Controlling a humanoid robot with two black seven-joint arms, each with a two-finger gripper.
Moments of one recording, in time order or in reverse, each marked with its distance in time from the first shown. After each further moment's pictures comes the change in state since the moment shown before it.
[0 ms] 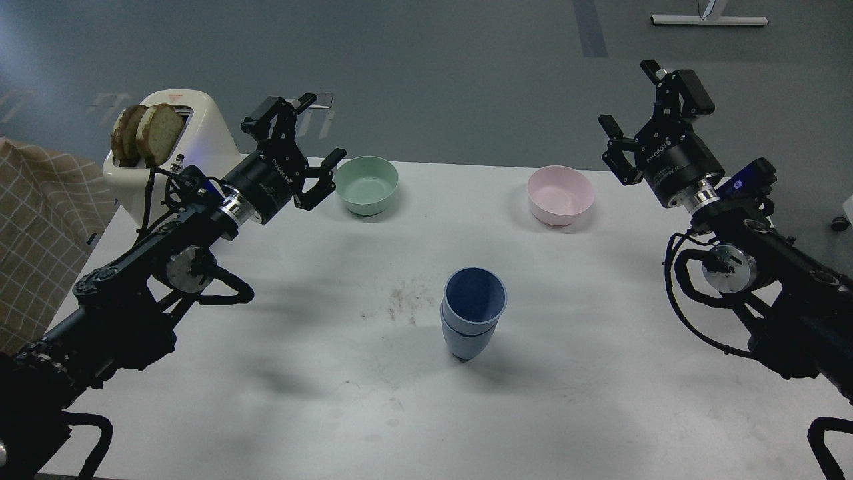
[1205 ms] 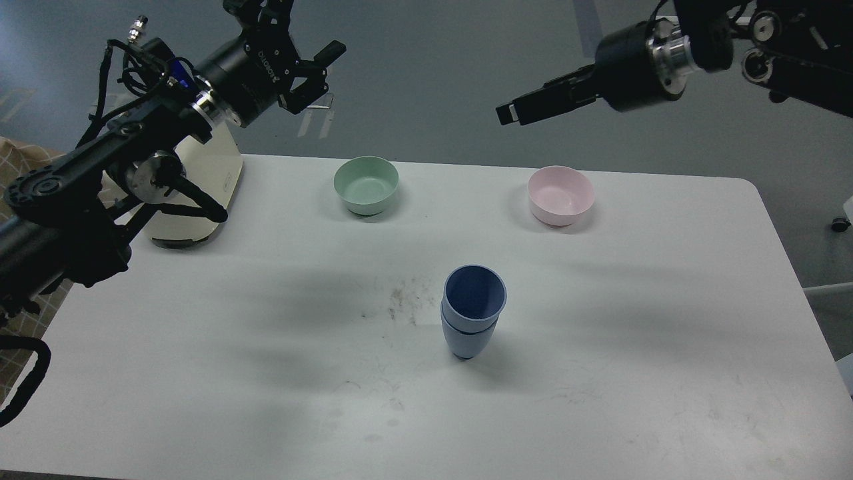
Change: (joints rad) left arm -0.274 0.192 0.168 -0.158 -0.002 0.081 -0.004; right arm 1.086 -0.180 -1.221 0.225 -0.636 0.105 0.000
